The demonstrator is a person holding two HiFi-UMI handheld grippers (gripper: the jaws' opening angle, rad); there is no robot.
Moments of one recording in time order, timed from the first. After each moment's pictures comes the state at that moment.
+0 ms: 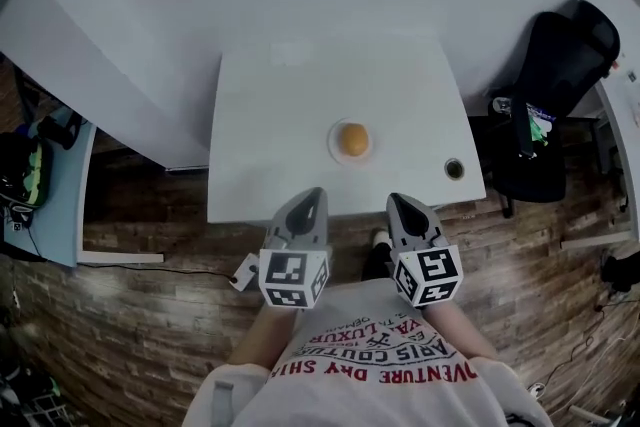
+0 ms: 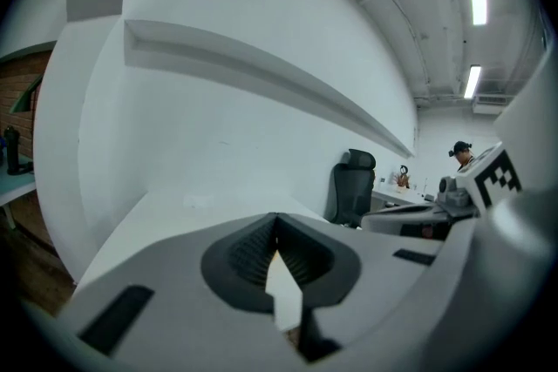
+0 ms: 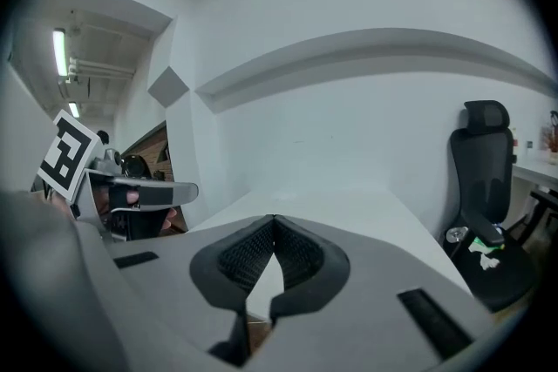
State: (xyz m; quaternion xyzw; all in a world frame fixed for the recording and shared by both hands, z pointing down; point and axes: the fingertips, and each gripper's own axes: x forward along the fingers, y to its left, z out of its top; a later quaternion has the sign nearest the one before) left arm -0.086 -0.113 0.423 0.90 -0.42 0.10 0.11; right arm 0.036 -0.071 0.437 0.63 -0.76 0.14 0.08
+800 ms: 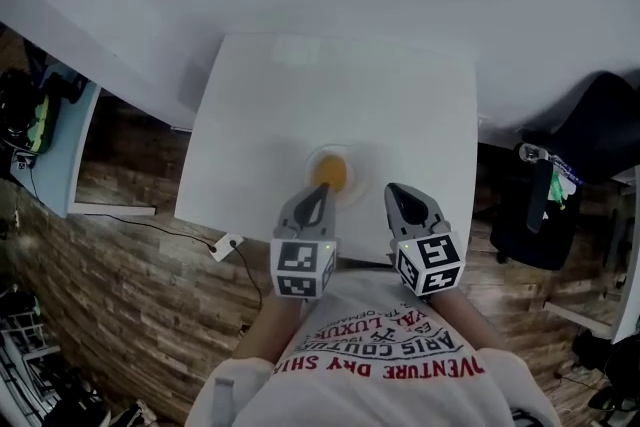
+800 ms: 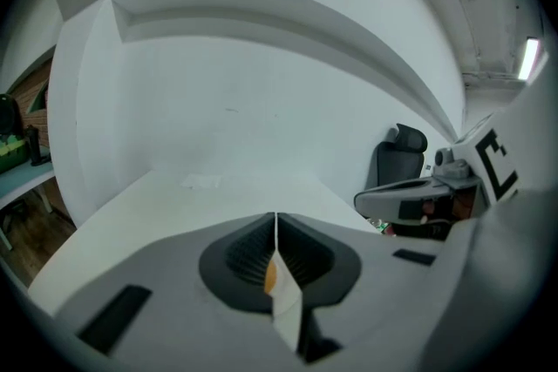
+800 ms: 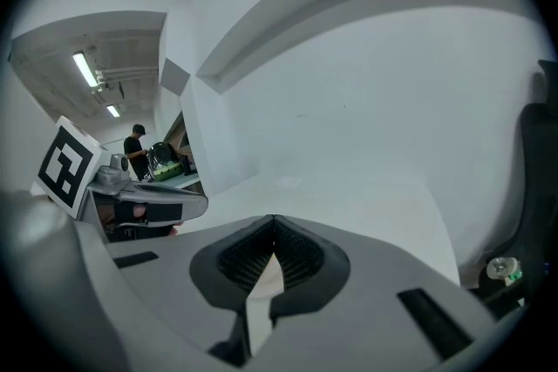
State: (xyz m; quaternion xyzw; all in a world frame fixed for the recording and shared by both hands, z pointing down) left arm 0.035 -0.230 0.485 0.82 -0.51 0.18 0.17; right arm 0.146 -0.227 0.479 0.49 -0.84 0.18 0.13
